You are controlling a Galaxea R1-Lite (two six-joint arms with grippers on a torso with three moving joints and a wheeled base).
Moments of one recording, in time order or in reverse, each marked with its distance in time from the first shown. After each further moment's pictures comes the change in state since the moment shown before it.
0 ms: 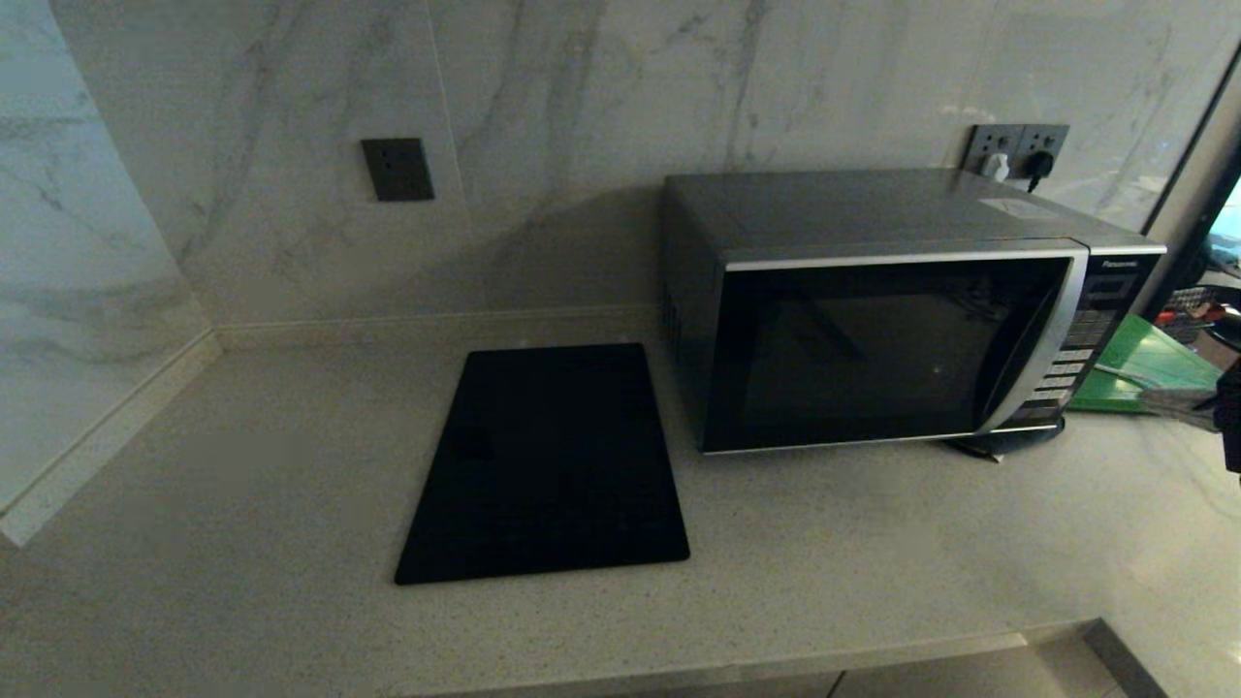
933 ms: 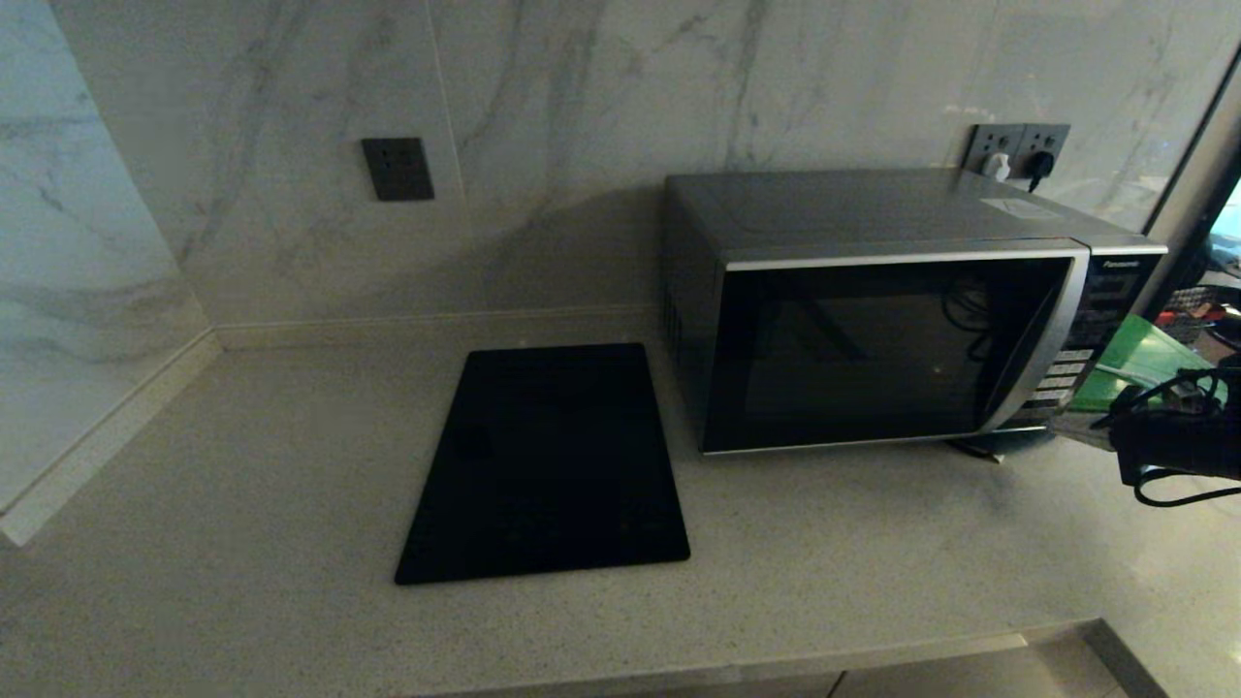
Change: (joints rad) left arm 0.000 0.000 0.000 0.000 0.000 0.000; right arm 0.106 0.265 -0.184 -0.002 -0.007 0.057
